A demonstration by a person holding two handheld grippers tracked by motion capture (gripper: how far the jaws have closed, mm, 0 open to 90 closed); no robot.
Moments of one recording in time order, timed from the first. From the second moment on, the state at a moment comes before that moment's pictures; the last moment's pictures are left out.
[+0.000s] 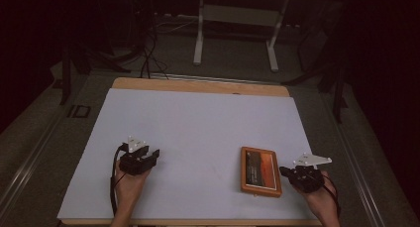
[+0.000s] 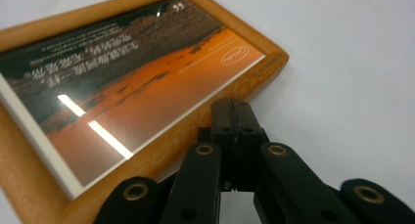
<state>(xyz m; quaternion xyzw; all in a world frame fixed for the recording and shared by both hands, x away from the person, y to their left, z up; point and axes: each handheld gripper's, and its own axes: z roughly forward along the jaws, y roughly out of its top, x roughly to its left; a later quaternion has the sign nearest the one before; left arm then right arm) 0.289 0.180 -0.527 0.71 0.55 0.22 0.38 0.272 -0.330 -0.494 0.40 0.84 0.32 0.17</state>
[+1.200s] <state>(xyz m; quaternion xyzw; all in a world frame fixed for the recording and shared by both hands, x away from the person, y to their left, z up) 0.289 0.175 -0.528 0.72 0.54 0.22 0.38 0.250 -0.306 -0.506 0.34 0.89 0.29 0.12</state>
